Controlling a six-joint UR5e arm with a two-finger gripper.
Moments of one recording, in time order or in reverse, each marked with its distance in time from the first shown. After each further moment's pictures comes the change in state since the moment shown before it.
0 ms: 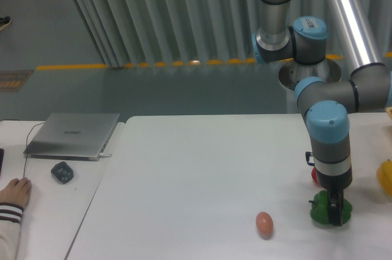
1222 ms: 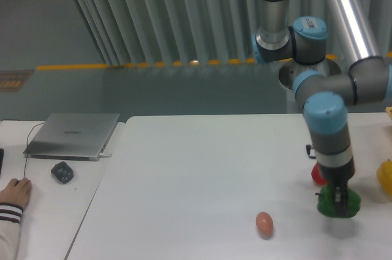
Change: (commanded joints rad) arm 0.093 0.167 -0.011 -0.008 -0.006 -0.014
